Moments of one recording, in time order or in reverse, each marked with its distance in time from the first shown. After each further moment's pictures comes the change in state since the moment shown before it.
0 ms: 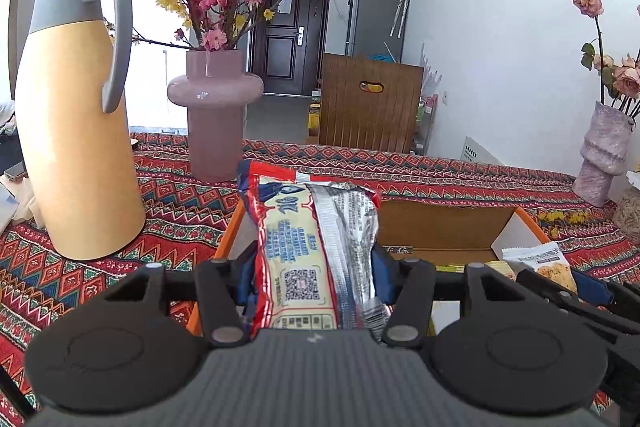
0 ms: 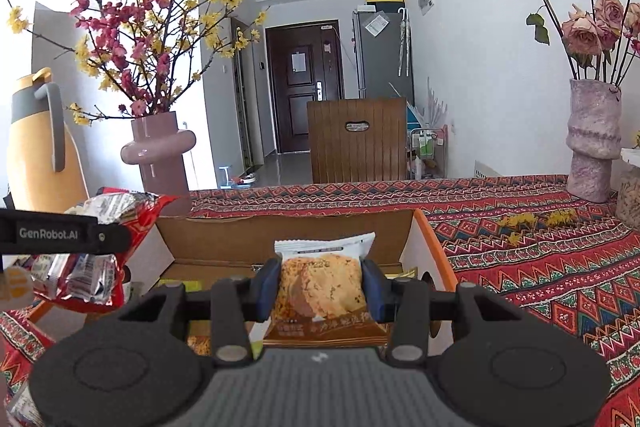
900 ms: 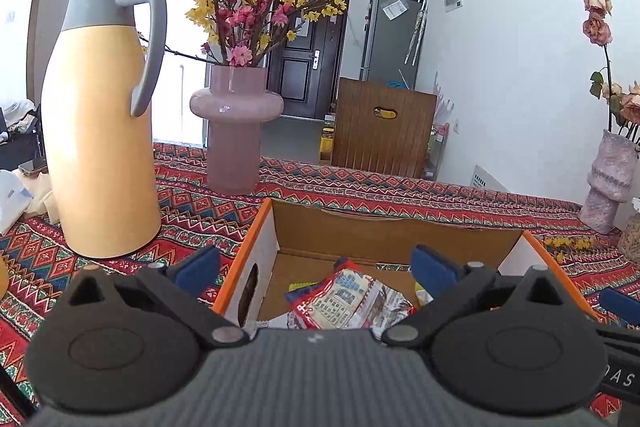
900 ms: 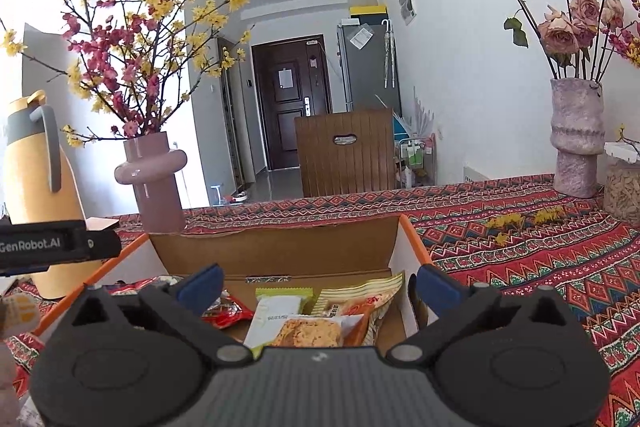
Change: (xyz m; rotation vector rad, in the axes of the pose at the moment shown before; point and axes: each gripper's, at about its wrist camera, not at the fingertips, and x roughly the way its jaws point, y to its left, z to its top) left arm -0.013 0.009 -0.006 -0.057 -0.084 0.035; right arm -0.013 -0.006 -0.003 0.049 -0.057 -0.023
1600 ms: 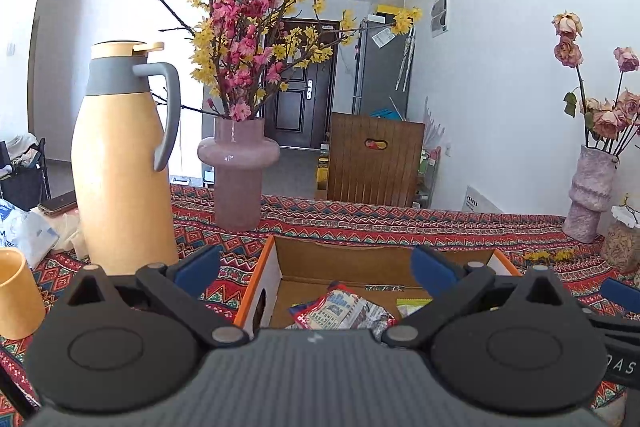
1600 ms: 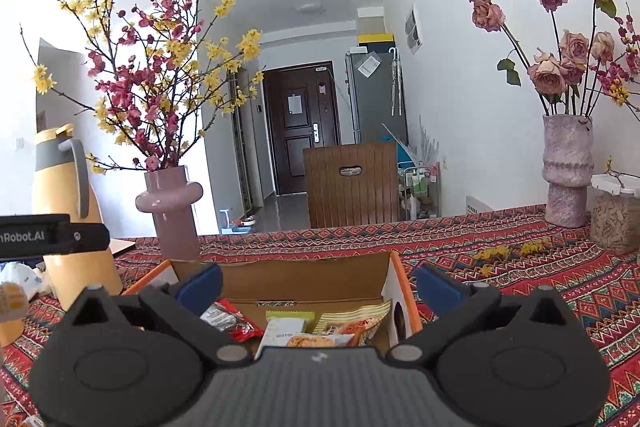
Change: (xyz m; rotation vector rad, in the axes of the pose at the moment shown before) left arm -0.070 -0.006 0.013 0.050 -0.091 -0.009; right arm -0.058 -0.009 0.016 -0.014 -0.080 0.024
